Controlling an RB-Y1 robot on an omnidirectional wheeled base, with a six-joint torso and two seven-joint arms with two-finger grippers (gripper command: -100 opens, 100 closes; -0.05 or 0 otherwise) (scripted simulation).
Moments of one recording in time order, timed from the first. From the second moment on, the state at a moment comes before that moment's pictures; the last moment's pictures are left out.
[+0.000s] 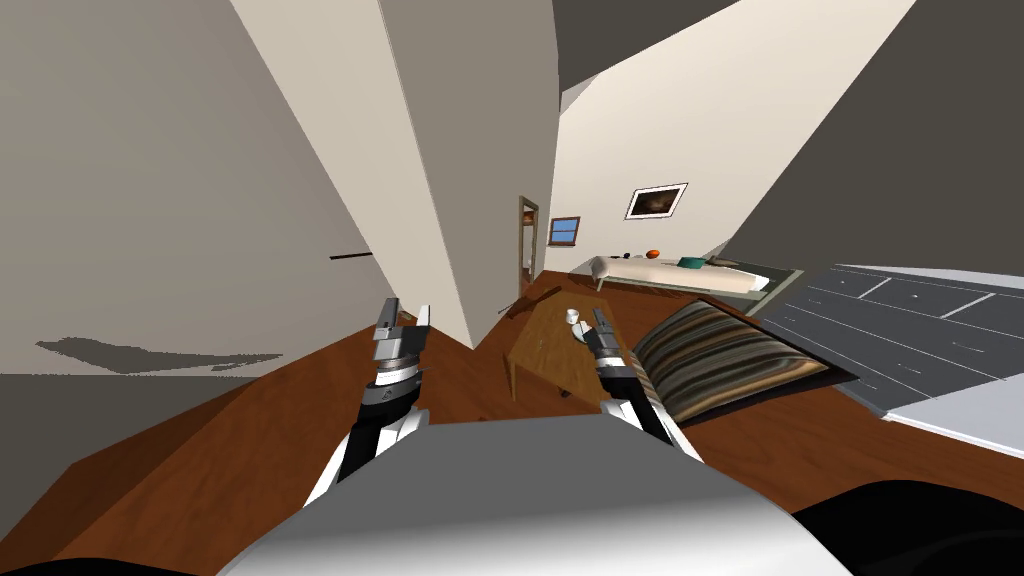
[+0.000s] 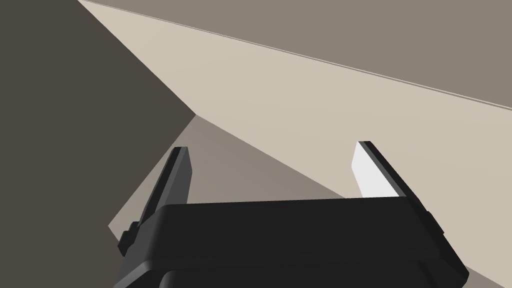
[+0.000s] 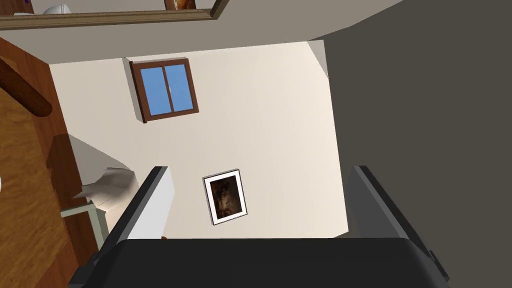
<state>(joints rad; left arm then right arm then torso) 0.54 0.02 -0.03 -2.34 -0.06 -0.54 0.16 0.48 -0.15 -0.05 -2.13 0.02 -0.30 -0.21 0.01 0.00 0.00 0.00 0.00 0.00</state>
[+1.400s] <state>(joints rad) 0.54 0.02 -0.03 -2.34 -0.06 -0.54 0.16 0.39 -0.24 -0.14 -1.79 0.29 -0.01 -0.32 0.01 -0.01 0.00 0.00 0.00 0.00</state>
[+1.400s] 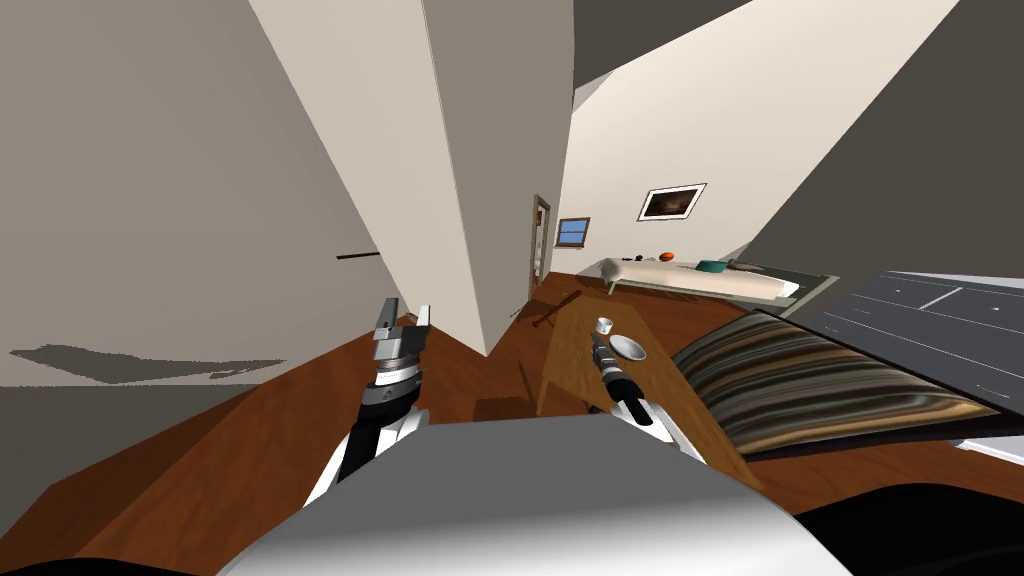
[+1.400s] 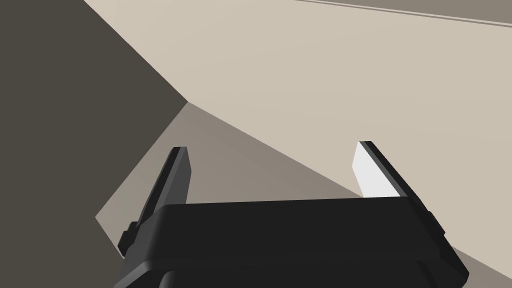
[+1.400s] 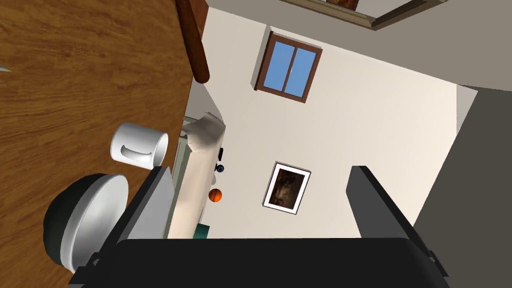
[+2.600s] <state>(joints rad) 0.54 0.02 -0.03 -2.34 -0.06 -0.54 0.16 0.28 -0.27 -0.19 -1.45 0.55 0.30 -0.43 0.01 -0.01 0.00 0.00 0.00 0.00</state>
